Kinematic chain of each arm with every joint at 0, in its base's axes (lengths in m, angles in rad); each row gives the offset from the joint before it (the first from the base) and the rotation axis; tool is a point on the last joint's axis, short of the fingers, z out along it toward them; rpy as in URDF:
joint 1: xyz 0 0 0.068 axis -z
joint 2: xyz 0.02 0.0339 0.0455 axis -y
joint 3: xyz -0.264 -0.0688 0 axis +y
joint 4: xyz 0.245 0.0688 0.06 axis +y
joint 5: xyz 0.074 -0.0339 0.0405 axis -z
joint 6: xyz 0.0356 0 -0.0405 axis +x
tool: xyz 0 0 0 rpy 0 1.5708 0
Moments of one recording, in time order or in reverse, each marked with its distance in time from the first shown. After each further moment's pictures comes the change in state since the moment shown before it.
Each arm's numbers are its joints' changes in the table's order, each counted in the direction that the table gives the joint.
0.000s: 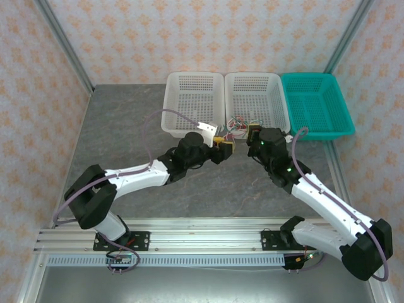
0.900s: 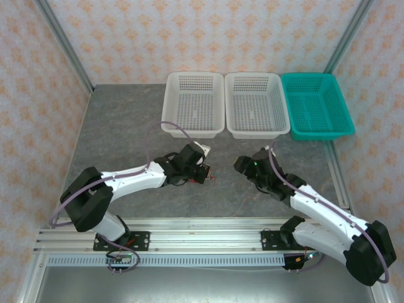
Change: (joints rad) left arm -0.008 0.043 0.041 0.599 -0.005 0.034; right arm -0.033 0.070 0.248 0.177 -0.267 -0.907
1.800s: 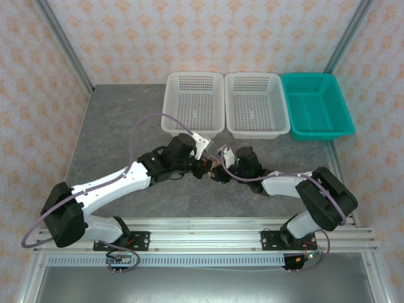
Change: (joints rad) left arm -0.006 0.205 -0.089 0.094 0.116 0.047; right arm -0.013 -0.565 0.053 -0.763 -0.534 -0.655
